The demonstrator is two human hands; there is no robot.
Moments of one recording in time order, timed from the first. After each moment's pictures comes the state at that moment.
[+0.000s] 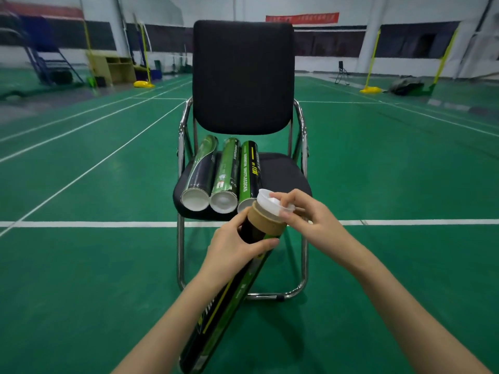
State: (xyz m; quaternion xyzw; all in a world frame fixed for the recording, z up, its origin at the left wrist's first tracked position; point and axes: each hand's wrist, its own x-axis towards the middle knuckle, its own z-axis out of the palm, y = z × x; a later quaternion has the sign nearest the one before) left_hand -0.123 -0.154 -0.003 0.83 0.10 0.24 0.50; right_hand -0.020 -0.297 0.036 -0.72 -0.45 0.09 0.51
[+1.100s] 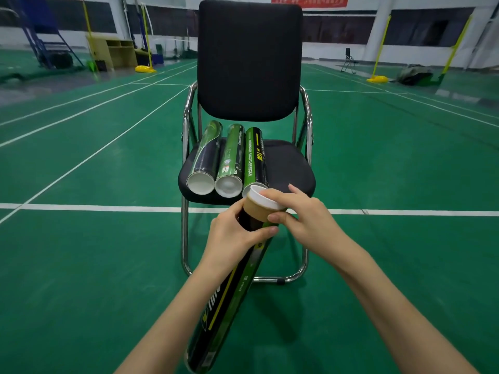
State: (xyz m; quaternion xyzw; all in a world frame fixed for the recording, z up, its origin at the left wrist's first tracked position) left_hand -0.146 -0.160 0.000 0.80 0.12 0.28 0.52; right_hand -0.051 -0.287 0.035 -0.77 -0.52 -0.03 0.37
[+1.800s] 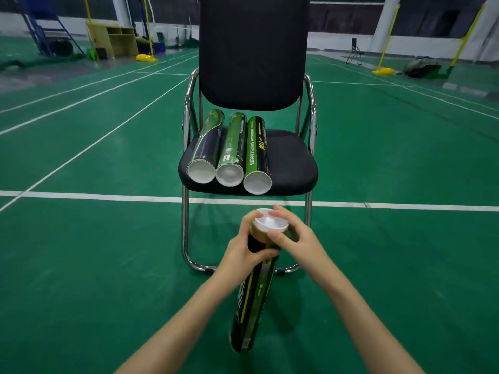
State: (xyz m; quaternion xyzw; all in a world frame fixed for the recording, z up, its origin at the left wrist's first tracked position) left_hand -0.132 -0.166 -0.080 0.80 0.08 0.21 0.56; right_hand -0.052 -0.292 -0.049 -0.71 -0.36 0.17 0.58
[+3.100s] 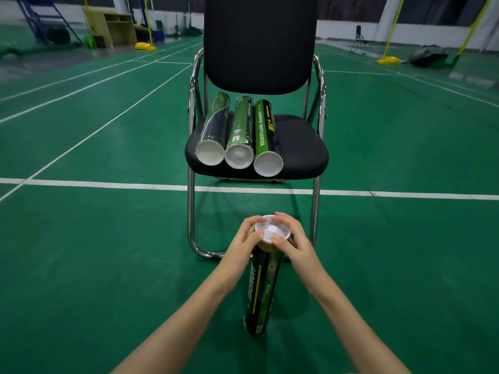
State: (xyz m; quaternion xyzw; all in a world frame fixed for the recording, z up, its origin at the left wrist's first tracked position) left_hand -0.154 -0.155 -0.118 0.66 0.09 0.13 0.74; right_hand -0.077 -0.278 -0.115 -0.69 -0.32 0.16 0.63
